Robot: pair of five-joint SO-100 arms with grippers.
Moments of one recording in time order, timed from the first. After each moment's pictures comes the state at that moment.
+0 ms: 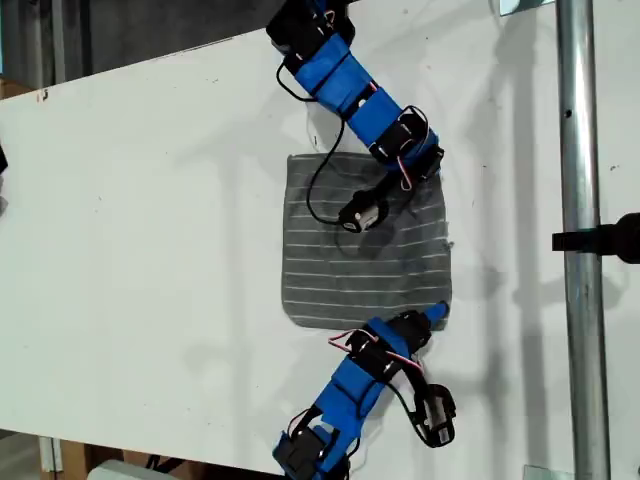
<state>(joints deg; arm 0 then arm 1) 27.5 50.7 50.6 84.3 -67.9 -36.3 59.1 81.6 66.6 78.2</state>
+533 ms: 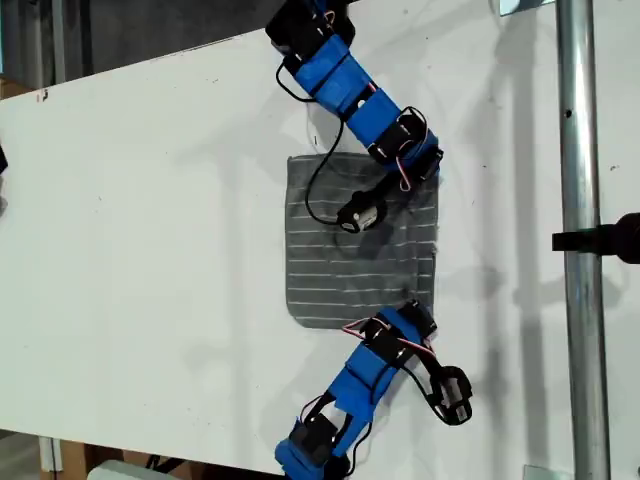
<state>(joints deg) 27.5 39.0 48.7 80.3 -73.8 -35.6 60.5 80.9 67.1 78.2</state>
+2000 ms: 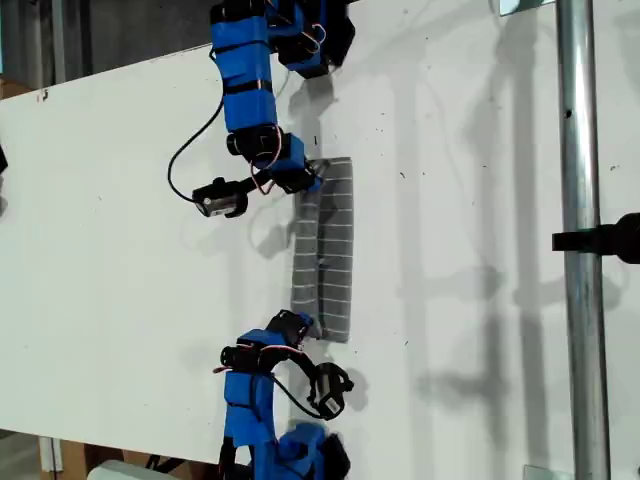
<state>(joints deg) -5.4 86.7 94.2 76.7 -56.1 -3.5 94.7 102.2 77.3 61.7</state>
